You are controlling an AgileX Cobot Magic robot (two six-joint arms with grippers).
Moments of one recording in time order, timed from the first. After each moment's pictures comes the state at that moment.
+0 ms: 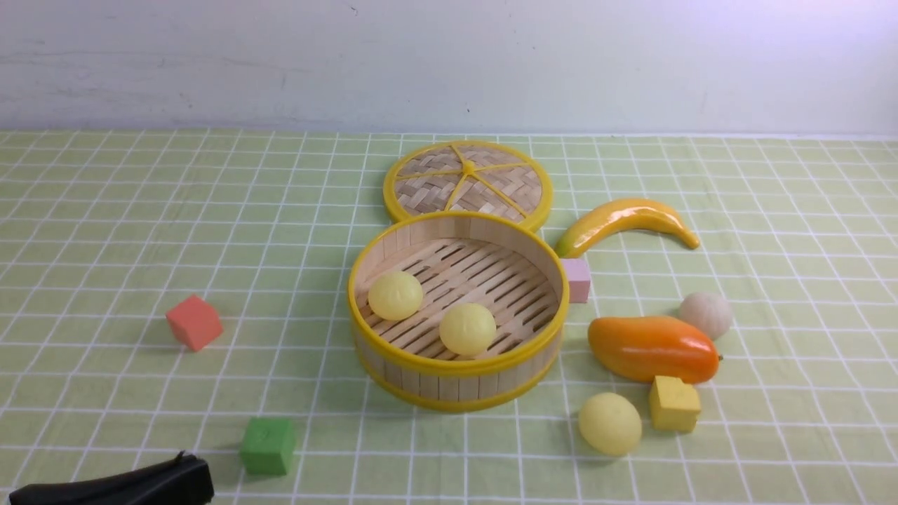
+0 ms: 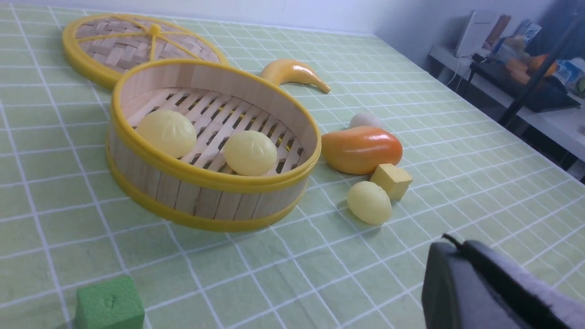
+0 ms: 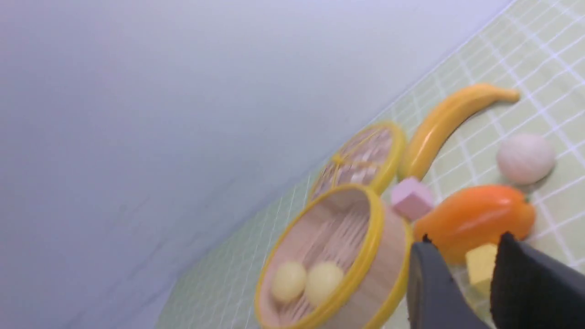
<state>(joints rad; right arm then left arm) 0.07 0.14 -0.16 0.89 0.34 -0.08 -0.62 0.37 -0.27 -0.47 0.16 0.13</state>
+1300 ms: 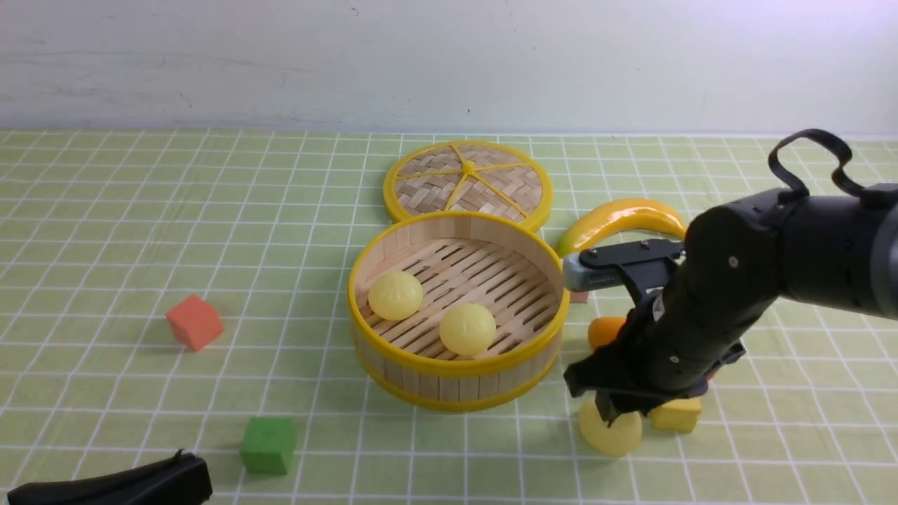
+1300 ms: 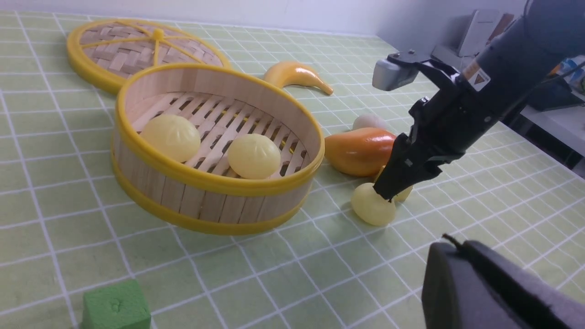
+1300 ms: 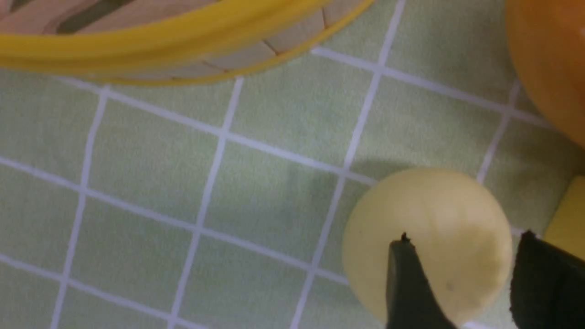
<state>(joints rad) 0.45 1.78 -1.14 0.10 0.69 0.13 -0.62 0.37 -0.27 -0.45 0.15 0.13</state>
